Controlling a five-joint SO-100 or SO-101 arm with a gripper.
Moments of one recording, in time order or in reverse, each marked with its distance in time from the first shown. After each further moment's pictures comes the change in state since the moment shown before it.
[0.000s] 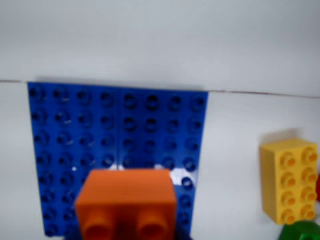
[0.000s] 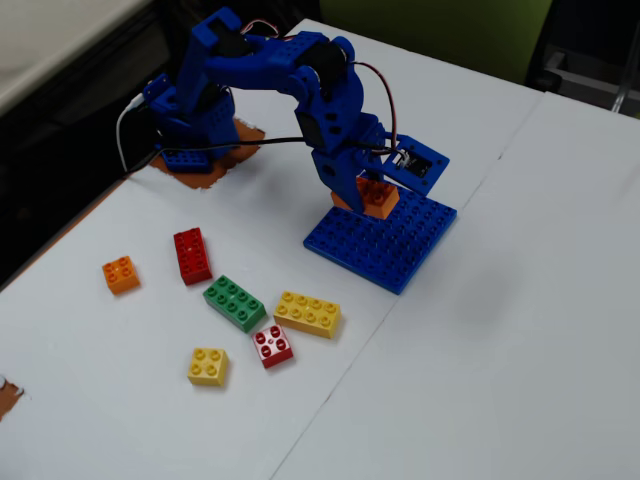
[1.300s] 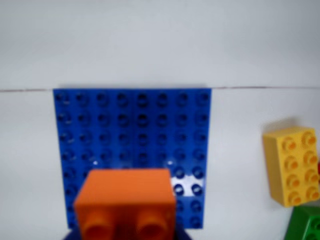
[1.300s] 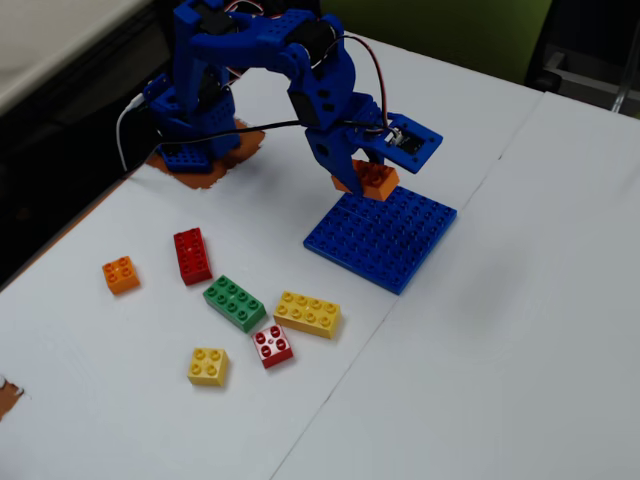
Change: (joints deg) arm -2.2 11.4 11.4 -3.4 5.1
